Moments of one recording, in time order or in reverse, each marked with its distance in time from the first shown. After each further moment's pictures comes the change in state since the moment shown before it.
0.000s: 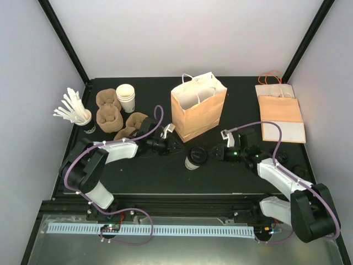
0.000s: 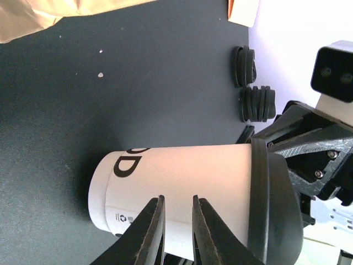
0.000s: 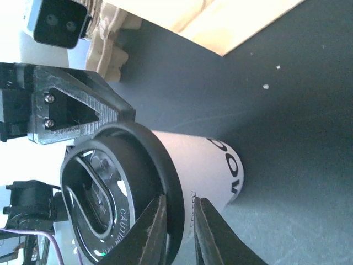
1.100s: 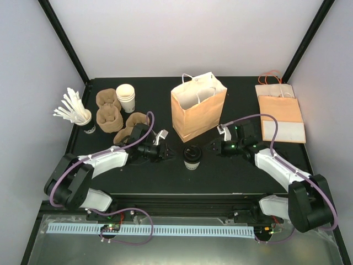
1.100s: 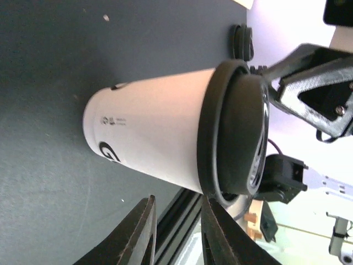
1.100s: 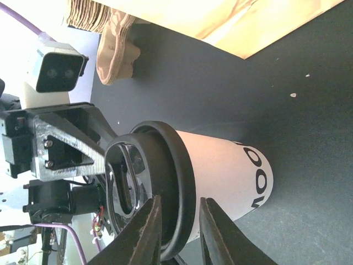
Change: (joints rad) left arm 0.041 -0.199 -0.121 -0.132 0.019 0.036; right arm 0.014 0.079 0.153 -0.151 -0.036 -0.010
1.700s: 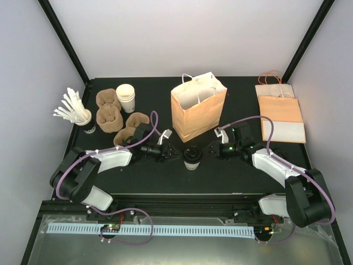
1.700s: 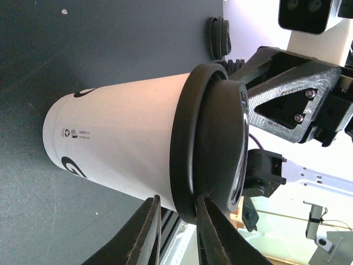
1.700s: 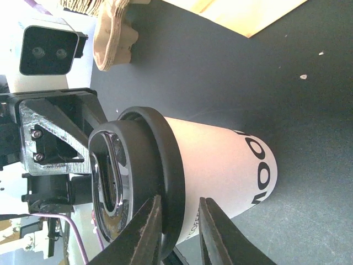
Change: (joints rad) left arm -0.031 0.075 -0.017 0.187 0.082 -0.088; right arm 0.023 0.058 -0.026 0.055 -0.031 0.000
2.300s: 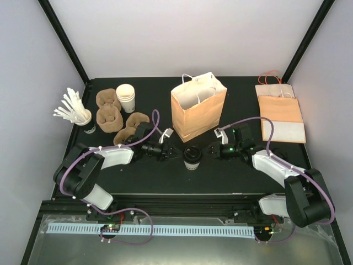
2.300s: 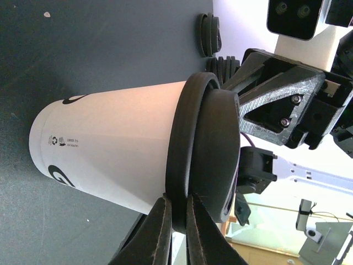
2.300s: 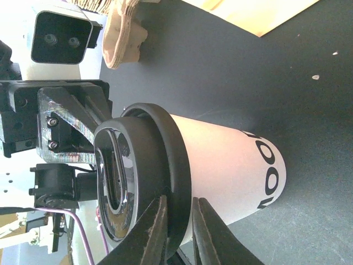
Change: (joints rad) left arm 0.003 0.058 0.019 0.051 0.045 -0.010; right arm -0.002 0.002 -0.029 0.048 -0.030 0.003
